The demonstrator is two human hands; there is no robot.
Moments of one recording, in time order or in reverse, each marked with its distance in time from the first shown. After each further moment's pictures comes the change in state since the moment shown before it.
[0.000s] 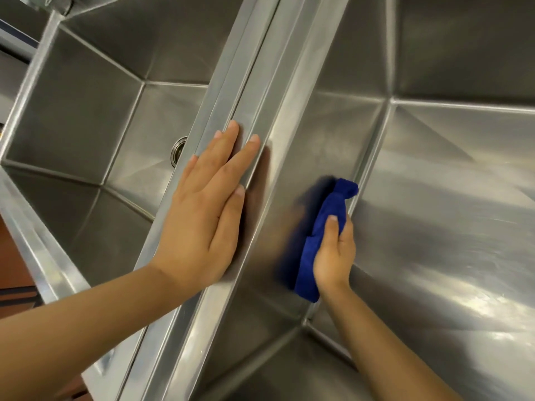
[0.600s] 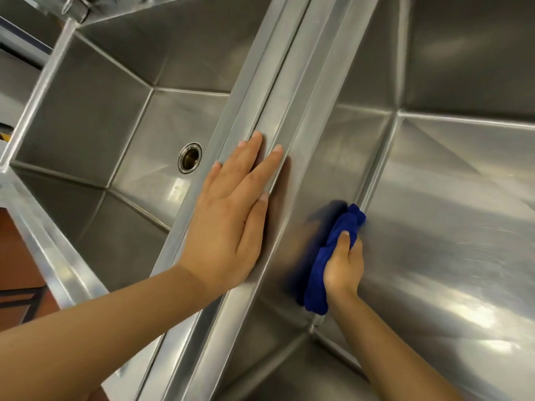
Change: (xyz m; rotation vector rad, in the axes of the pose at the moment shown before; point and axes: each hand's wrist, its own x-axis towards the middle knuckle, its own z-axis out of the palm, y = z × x) left_hand 0.000 0.002 -0.001 -0.002 -0.004 -0.023; right_hand -0.001 0.010 0.000 -0.090 0.064 0.209
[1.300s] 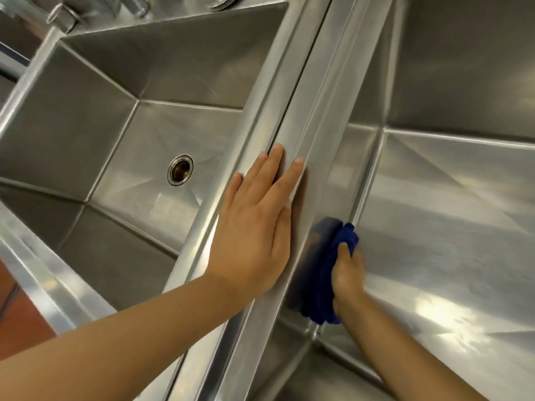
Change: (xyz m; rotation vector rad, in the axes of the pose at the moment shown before) left_hand 0.000 -0.002 0.005 -0.011 0.042 0.009; right_hand -0.019 -0.018 -0.003 -0.041 -0.016 0.161
